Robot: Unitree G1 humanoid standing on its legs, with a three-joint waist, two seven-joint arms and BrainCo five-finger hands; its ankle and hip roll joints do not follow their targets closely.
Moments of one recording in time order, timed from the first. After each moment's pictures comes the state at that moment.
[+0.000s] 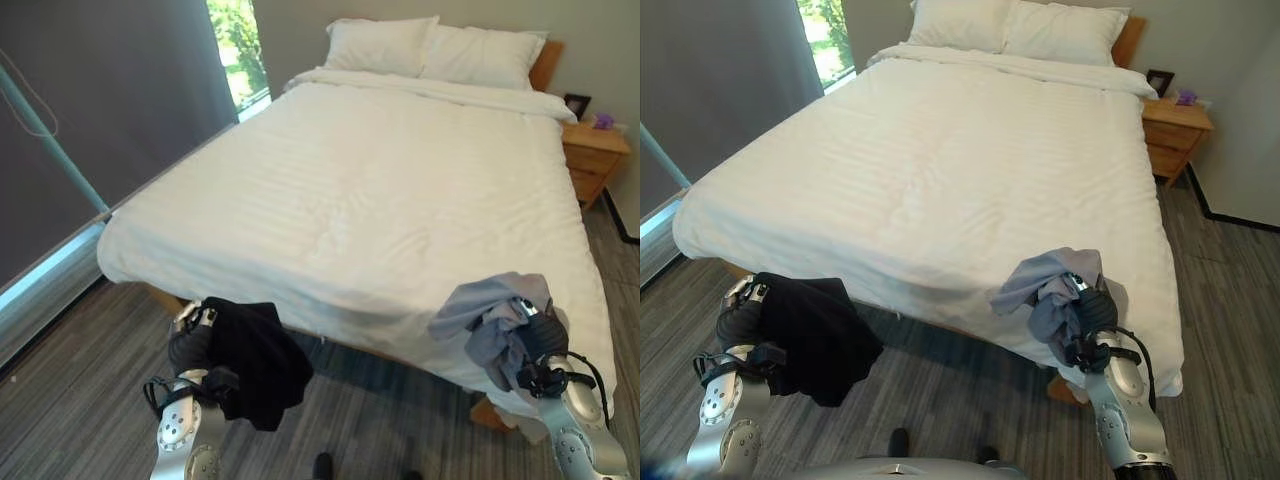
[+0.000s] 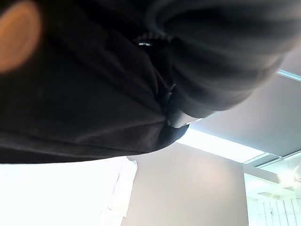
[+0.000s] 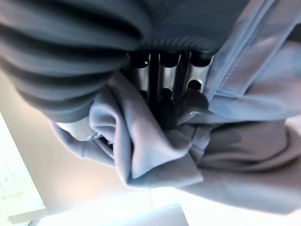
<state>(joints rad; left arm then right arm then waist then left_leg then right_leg) 0.26 0.26 0.17 -0.10 -0.57 -0.16 0.17 0.14 -0.39 -0.03 -0.02 0.64 -0.10 0.01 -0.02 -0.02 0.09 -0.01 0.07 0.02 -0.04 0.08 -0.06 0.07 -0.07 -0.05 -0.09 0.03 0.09</state>
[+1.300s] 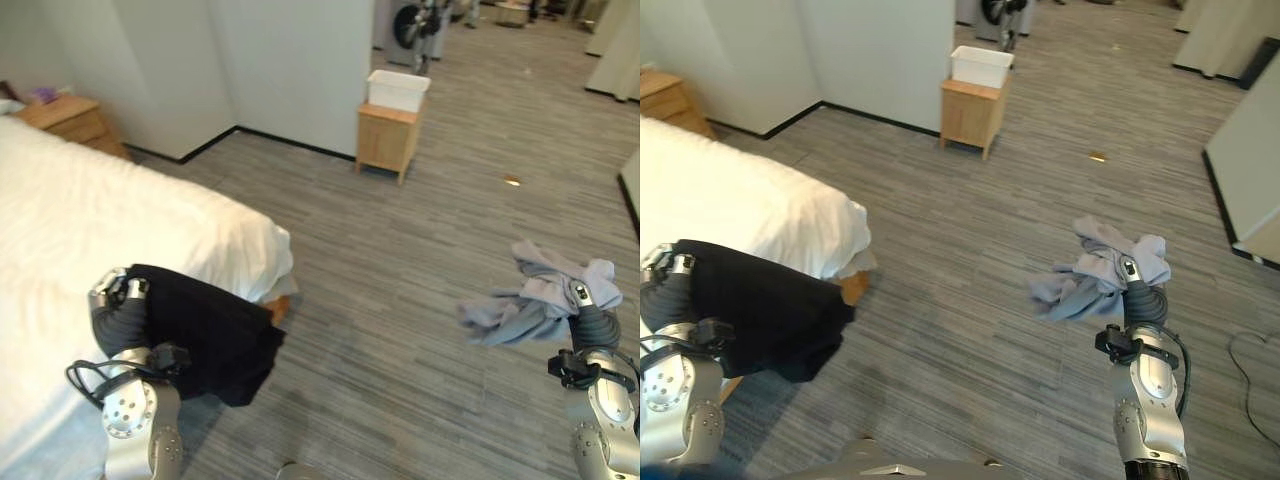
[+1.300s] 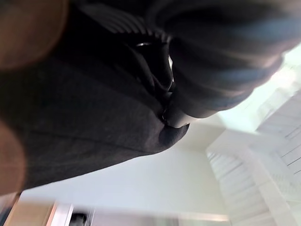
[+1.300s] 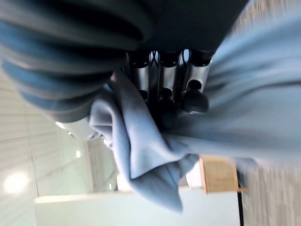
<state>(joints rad) 0.16 0.30 0.30 -0.14 -0.49 -0.23 0.20 0.14 -0.34 -0.20 -0.02 0.56 -0.18 -0.12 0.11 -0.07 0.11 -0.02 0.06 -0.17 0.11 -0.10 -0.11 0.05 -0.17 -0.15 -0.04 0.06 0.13</state>
